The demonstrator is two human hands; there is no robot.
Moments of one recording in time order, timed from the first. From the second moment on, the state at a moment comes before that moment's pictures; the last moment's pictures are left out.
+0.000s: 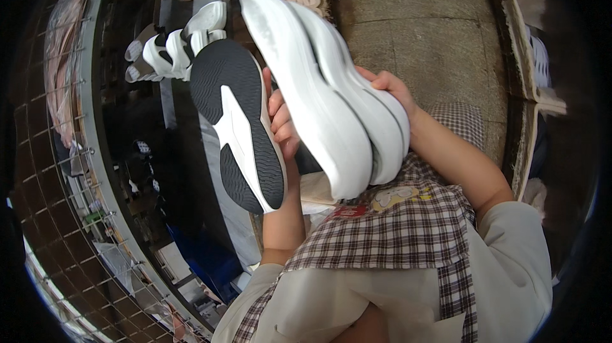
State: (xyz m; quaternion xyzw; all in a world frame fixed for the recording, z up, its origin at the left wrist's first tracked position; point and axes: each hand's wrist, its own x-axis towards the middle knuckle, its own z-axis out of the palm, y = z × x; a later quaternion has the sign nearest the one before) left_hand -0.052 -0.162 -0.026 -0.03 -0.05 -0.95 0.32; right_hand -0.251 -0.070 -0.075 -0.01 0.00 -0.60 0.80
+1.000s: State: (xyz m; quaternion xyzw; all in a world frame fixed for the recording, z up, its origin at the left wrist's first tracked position) left_hand 0.014 -0.377 0.097 0.55 -0.69 -0.12 0.44; right_hand -0.251 -0.116 -0.094 -0.24 0.27 -0.47 0.80
